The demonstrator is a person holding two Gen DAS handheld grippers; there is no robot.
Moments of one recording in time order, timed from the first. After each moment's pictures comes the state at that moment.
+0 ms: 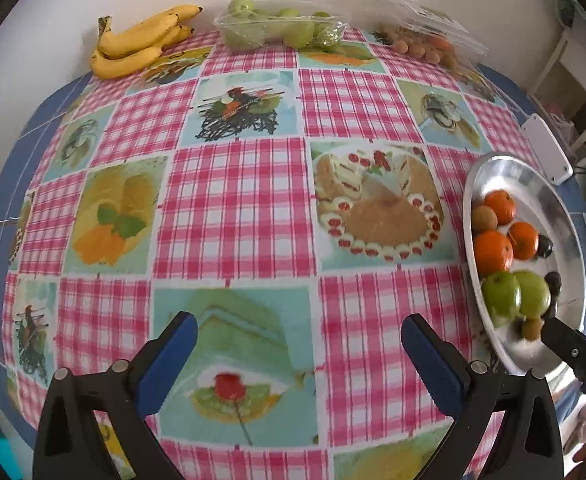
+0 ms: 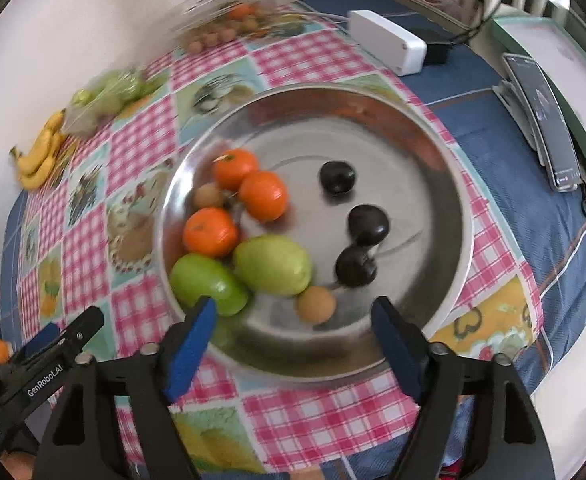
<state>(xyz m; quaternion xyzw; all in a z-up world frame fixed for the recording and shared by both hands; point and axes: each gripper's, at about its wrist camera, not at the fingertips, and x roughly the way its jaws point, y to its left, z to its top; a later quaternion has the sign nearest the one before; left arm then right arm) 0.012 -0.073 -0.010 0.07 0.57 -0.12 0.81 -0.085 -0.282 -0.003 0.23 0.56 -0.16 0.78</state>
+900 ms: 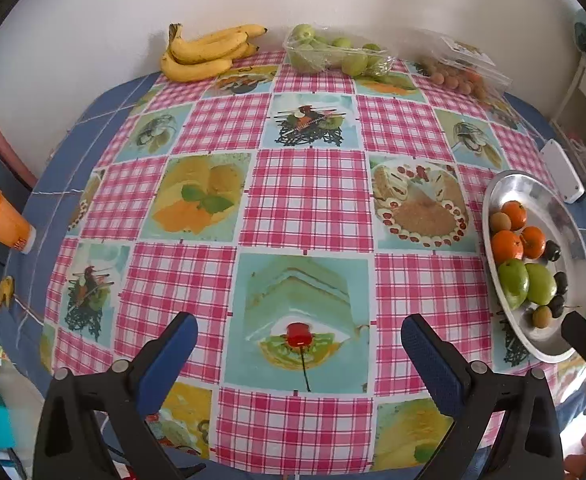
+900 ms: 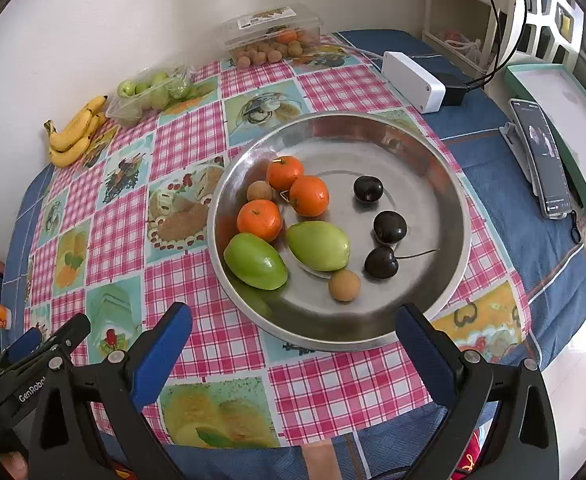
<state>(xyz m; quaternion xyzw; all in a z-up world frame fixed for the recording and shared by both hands) -0.025 -0.034 0.024 0.07 0.54 -0.05 0.84 -0.103 -0.257 0.027 0.19 0.52 -0.14 0.82</state>
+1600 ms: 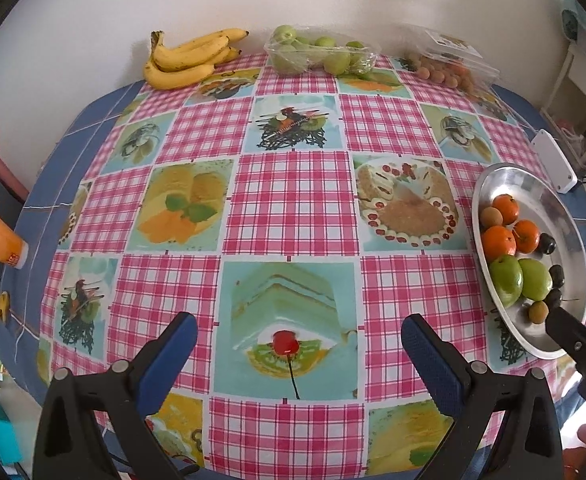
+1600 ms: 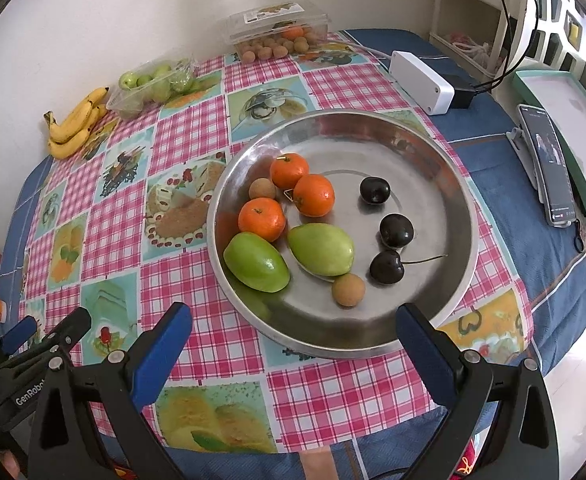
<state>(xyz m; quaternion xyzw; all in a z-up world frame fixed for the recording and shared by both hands) -0.020 -0.044 0.020 0.07 0.54 -0.07 0.84 -0.095 -0.251 0.017 0.18 0.53 -0.14 0.82</state>
